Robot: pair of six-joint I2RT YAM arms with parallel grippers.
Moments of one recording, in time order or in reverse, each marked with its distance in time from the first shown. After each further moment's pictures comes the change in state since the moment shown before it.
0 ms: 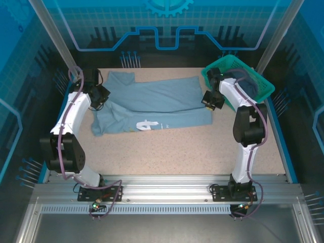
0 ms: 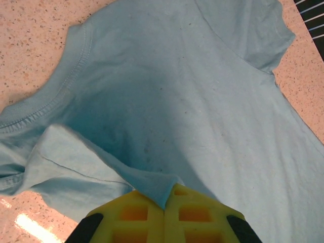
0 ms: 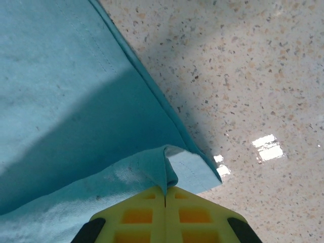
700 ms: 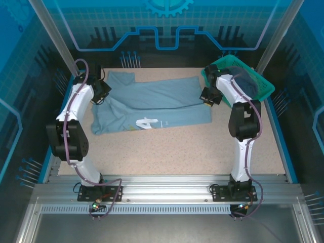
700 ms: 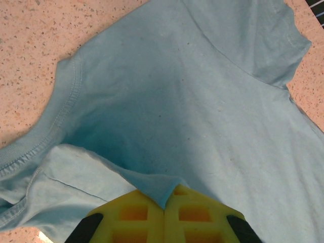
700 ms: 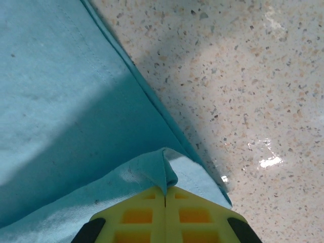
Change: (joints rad) left arm 0.008 0.173 0.143 -0.003 -0.047 0.084; right arm 0.001 0.132 0.175 -0.040 0.021 0.000
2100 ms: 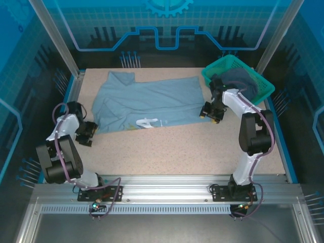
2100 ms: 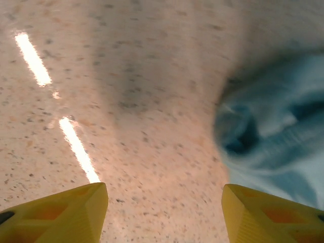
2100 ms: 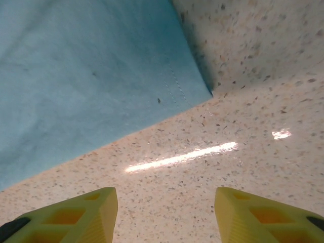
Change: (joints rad) left arm 0.327 -0.280 -0.663 0.012 0.190 -0.281; right arm -0.009 -0.307 -0.523 0.185 -0.180 -0.097
